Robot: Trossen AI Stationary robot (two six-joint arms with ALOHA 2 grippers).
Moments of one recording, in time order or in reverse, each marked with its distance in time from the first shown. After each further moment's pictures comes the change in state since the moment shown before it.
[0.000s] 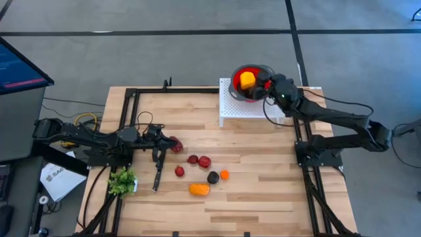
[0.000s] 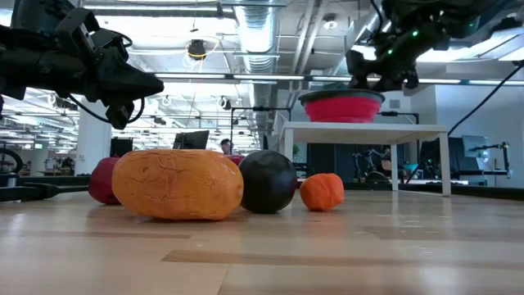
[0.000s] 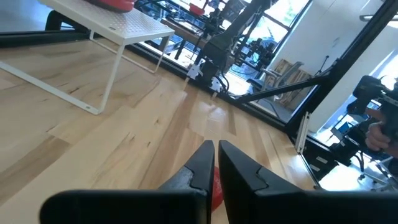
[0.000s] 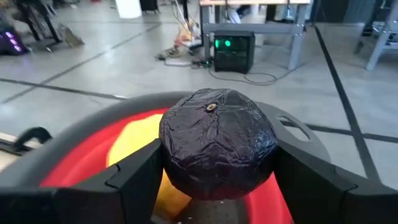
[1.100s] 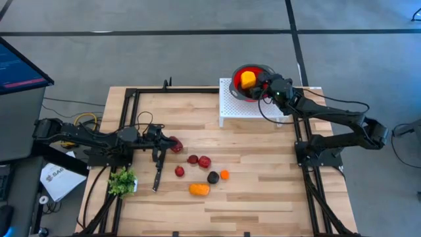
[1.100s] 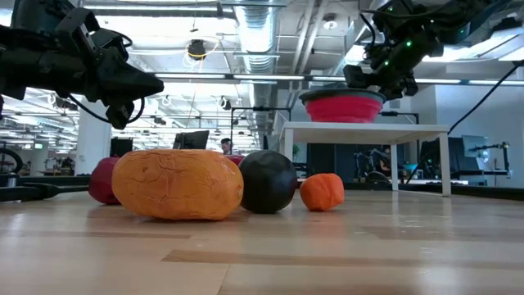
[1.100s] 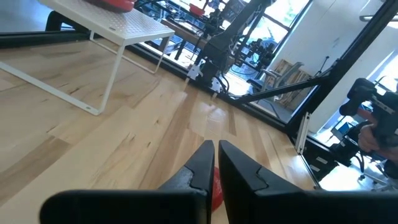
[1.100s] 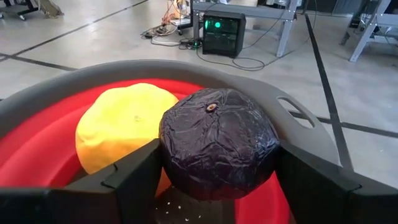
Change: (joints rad) left arm 0.000 0.000 0.000 0.002 -0.001 0.000; right arm -0.031 0.057 0.009 -0.047 -0.004 -0.025
